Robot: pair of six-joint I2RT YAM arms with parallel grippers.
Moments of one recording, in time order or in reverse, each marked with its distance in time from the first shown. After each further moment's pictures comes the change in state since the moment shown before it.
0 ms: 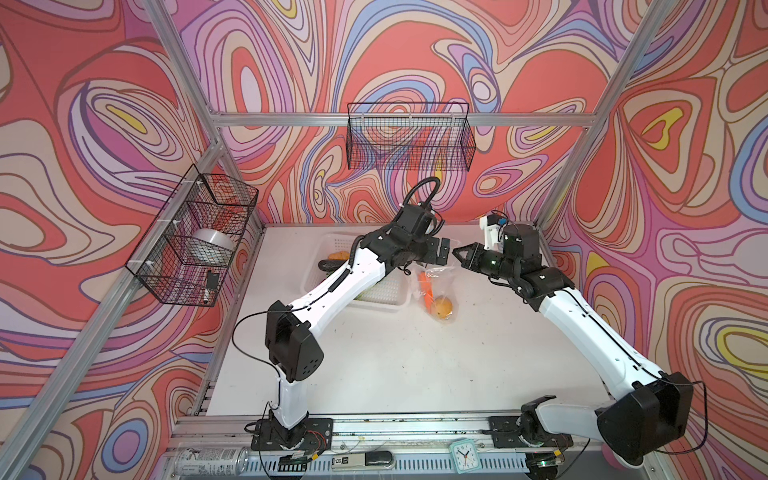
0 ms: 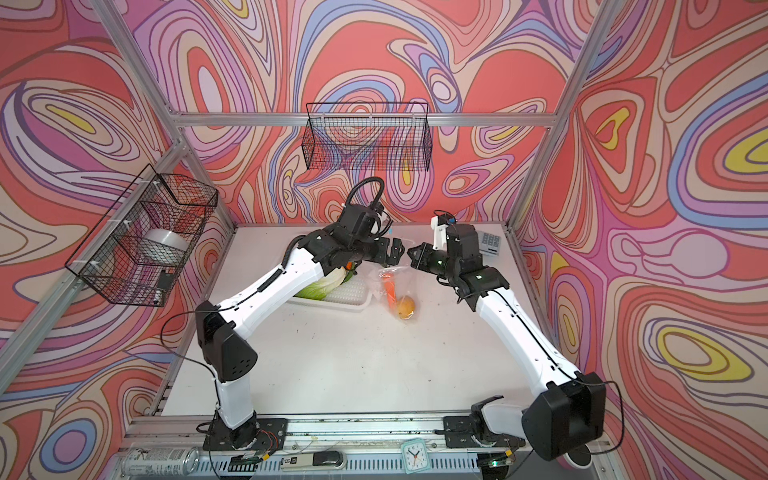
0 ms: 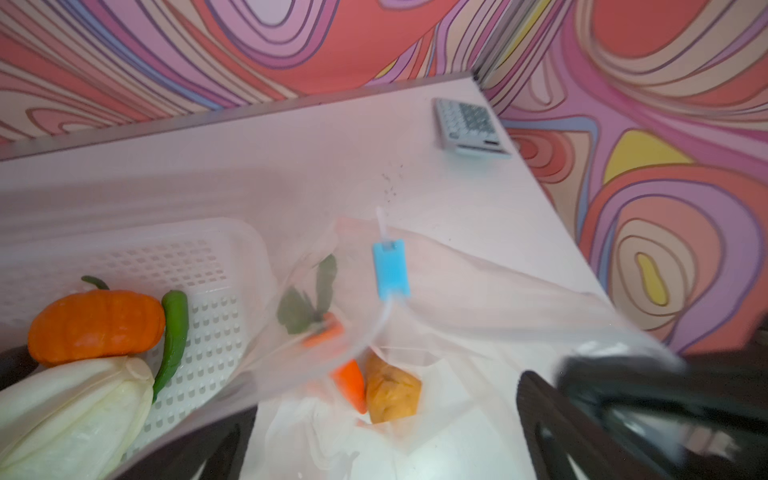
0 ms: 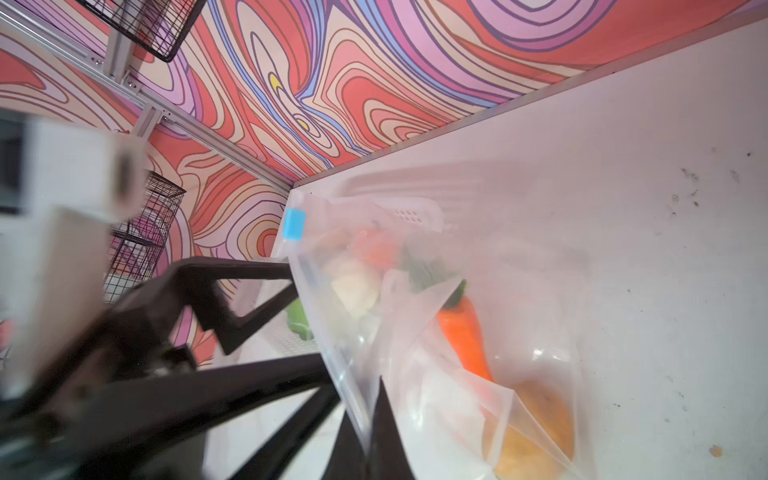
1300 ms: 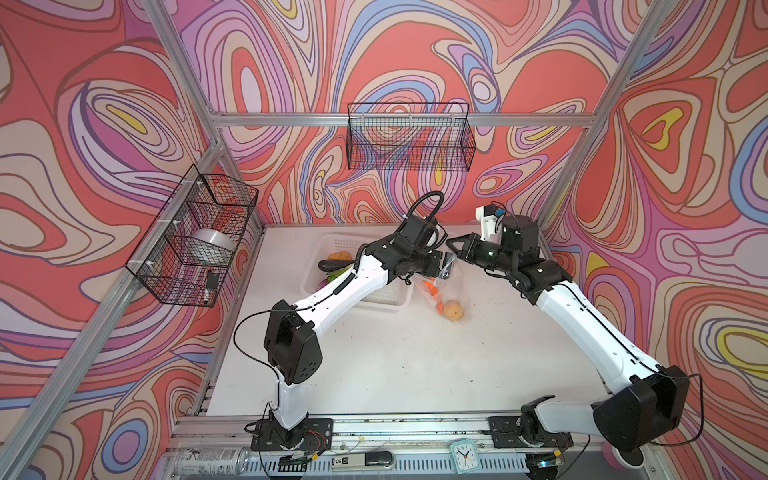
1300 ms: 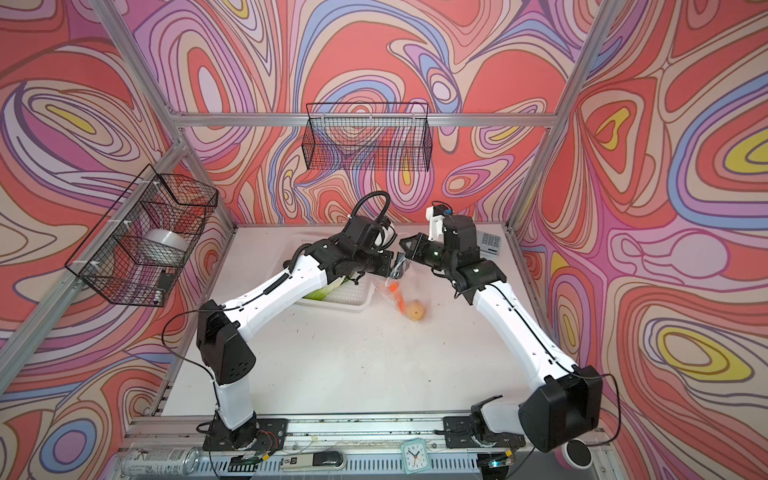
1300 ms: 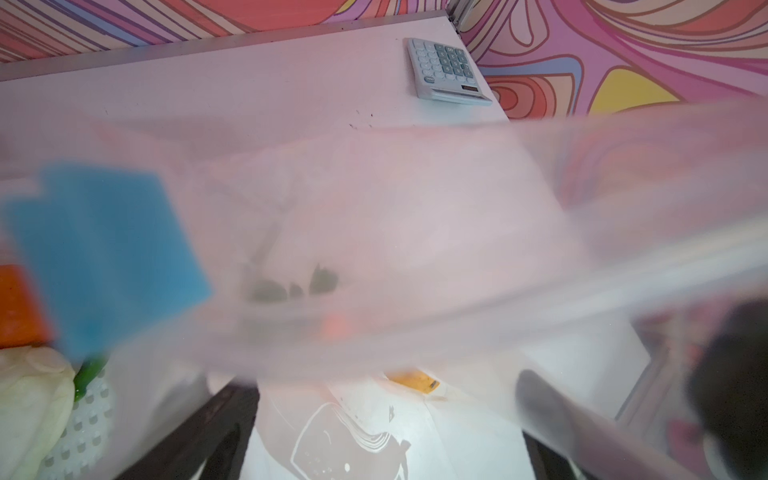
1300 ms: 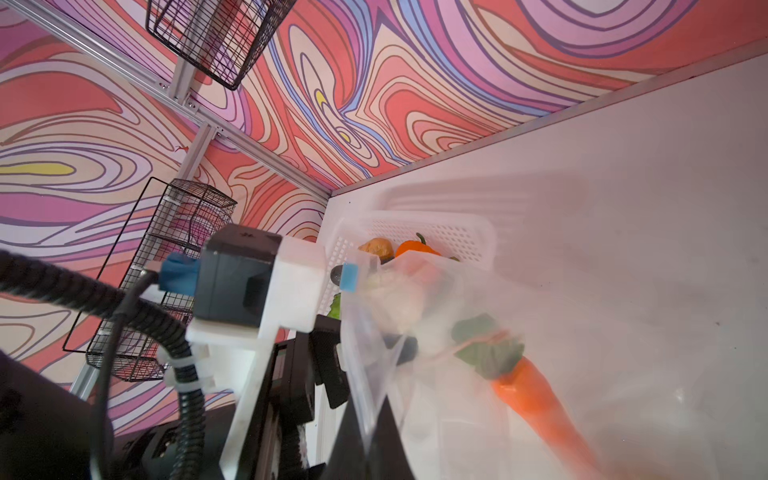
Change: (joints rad) left arm -0.030 0.021 -0.114 0.035 0.083 0.006; right arm 0.019 0.044 0.082 0.038 -0.061 0.068
